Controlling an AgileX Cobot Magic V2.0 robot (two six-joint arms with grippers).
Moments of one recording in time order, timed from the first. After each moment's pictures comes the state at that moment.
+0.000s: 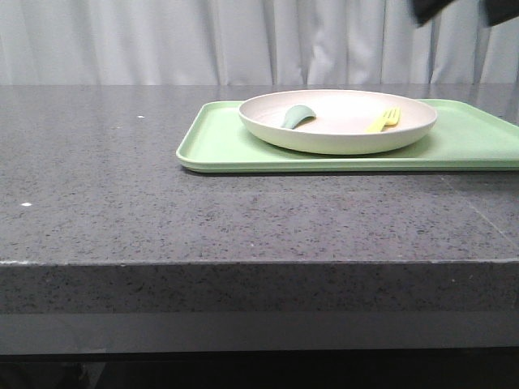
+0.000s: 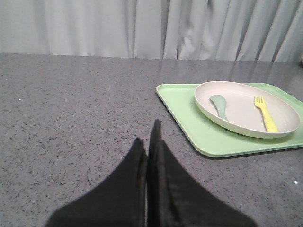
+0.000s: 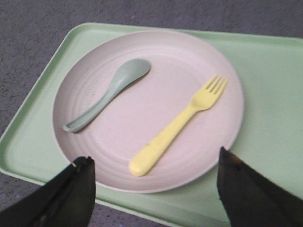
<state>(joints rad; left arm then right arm) -0.31 0.29 -0.41 -0.16 0.32 0.03 0.27 1.27 -1.00 0.25 0.40 -0.05</state>
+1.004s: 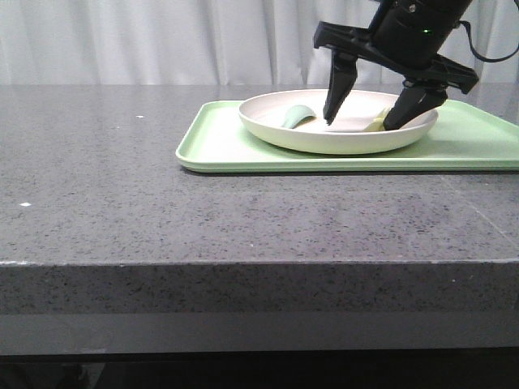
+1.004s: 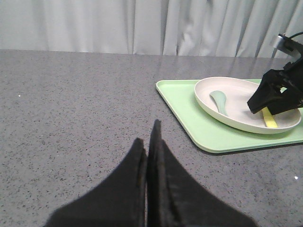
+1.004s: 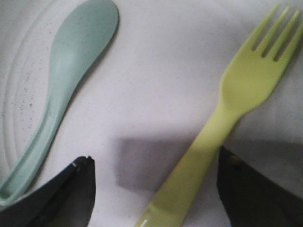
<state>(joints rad) -0.31 0.28 -0.40 -0.15 0.34 0.03 0.26 1.84 -1.49 0.26 0.73 0.20</state>
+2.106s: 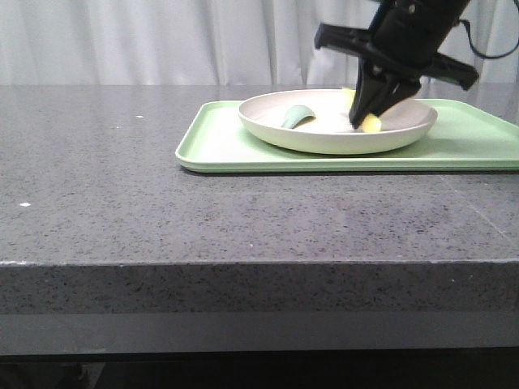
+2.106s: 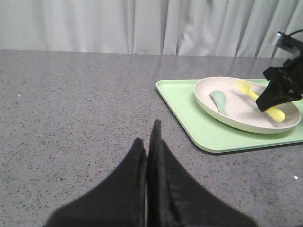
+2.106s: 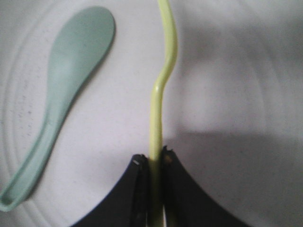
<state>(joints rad) -0.31 0.28 -0.40 -0.15 0.34 0.03 0.25 1.84 -1.54 0.24 0.76 0.21</state>
